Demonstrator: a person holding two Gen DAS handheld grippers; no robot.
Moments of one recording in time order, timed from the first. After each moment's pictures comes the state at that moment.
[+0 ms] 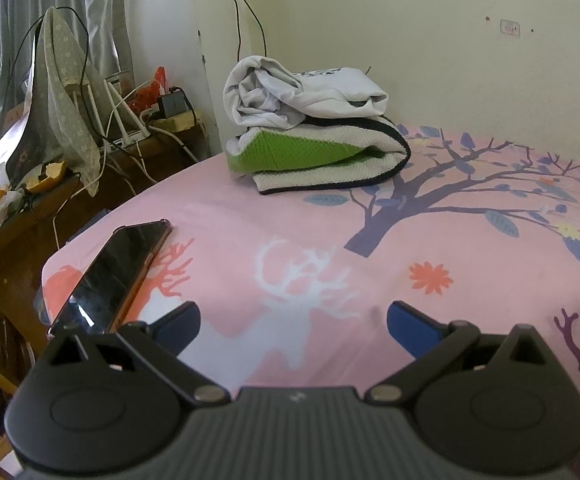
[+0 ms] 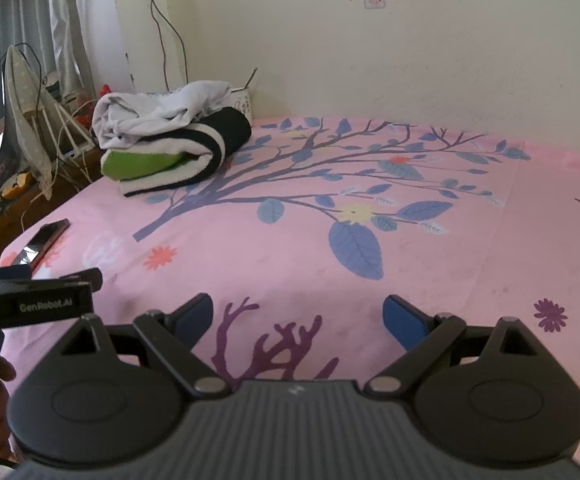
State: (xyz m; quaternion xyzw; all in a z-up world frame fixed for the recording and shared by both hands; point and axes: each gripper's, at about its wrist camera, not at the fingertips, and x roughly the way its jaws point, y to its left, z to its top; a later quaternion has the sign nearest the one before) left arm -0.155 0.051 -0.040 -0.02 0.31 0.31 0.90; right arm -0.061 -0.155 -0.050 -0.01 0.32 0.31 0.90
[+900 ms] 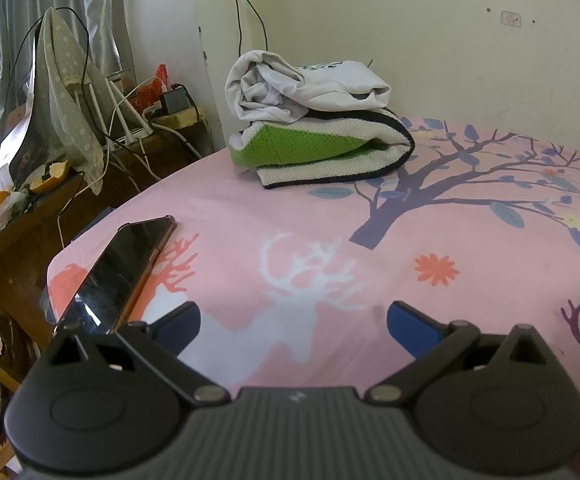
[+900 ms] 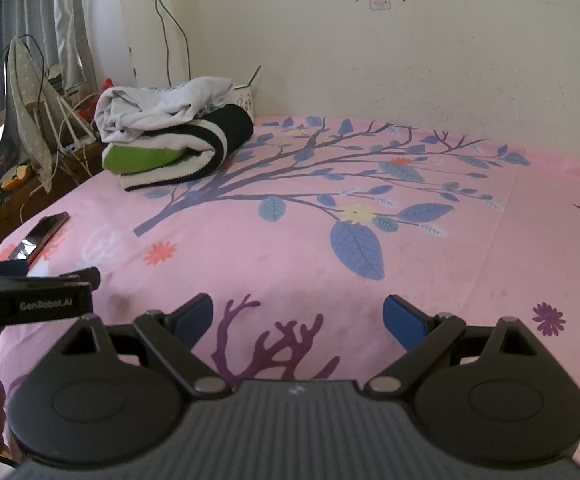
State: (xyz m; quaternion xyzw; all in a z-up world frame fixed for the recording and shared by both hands) left arm -0.155 0.051 -0.040 -0.02 0.32 0.31 0.89; right arm -0.063 -0.153 -0.050 -0.02 0.31 0.31 0.90
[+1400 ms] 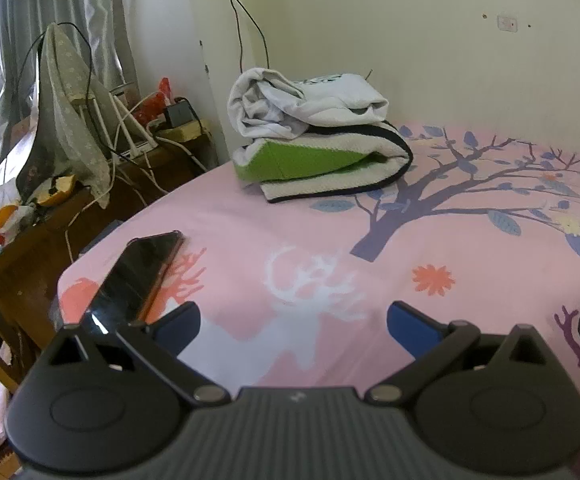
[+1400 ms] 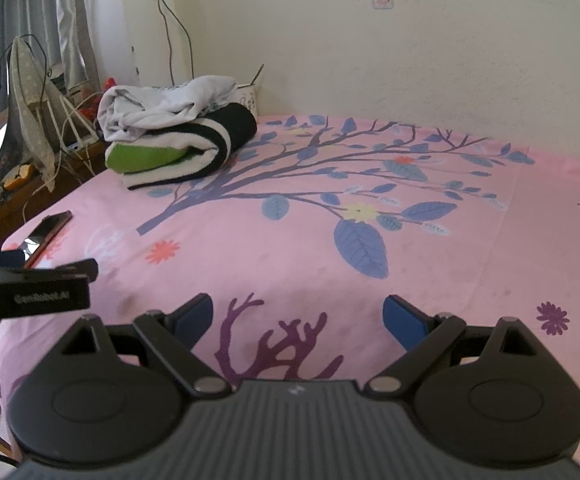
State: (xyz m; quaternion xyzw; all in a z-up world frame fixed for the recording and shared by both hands) left arm -0.156 0.046 -0.029 0.00 0.32 0.32 0.89; right arm -0.063 -0.153 -0.052 -0.02 0.32 0.32 0.89
